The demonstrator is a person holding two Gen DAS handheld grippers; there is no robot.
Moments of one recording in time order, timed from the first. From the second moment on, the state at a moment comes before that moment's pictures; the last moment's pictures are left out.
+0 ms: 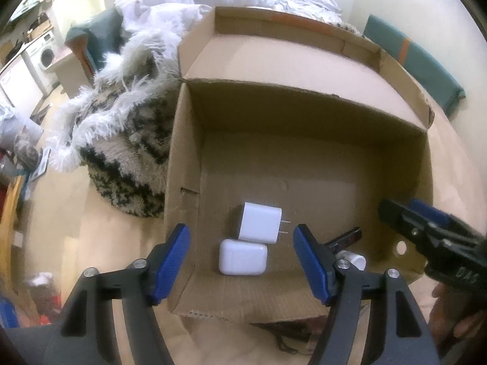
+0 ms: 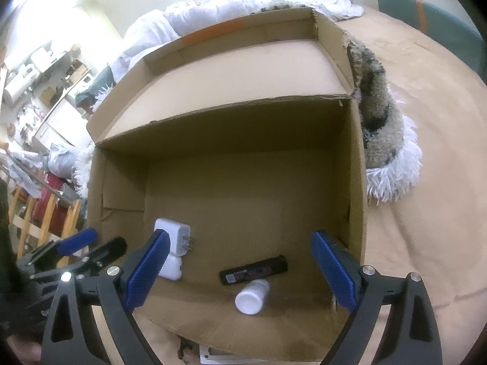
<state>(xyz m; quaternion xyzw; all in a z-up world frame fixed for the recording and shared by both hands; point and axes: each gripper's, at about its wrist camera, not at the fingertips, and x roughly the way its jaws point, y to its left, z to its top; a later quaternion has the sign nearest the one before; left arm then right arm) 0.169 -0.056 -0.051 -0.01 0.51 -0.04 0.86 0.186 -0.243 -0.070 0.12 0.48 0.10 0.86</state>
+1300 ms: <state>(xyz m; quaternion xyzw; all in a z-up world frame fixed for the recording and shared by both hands) 0.106 0.000 -0.092 -0.11 0.60 -0.01 0.79 0.100 -0.261 -0.080 0.19 0.51 0.06 0.84</state>
